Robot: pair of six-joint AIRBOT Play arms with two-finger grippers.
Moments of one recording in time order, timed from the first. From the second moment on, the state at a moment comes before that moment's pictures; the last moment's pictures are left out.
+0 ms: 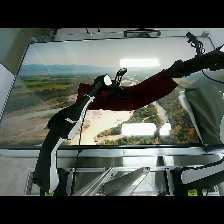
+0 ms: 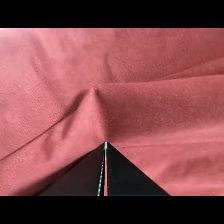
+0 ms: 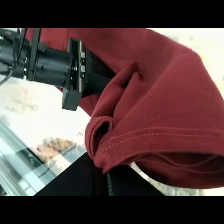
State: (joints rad) left arm -0.54 -2.21 2.03 0.96 -1.04 -1.39; right arm -0.21 -1.68 1.81 -0.72 1.59 1.17
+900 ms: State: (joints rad) left arm 0.03 -1.60 2.03 0.75 -1.51 -1.35; right arm 0.53 -1.94 1.81 -0.40 0.69 1.18
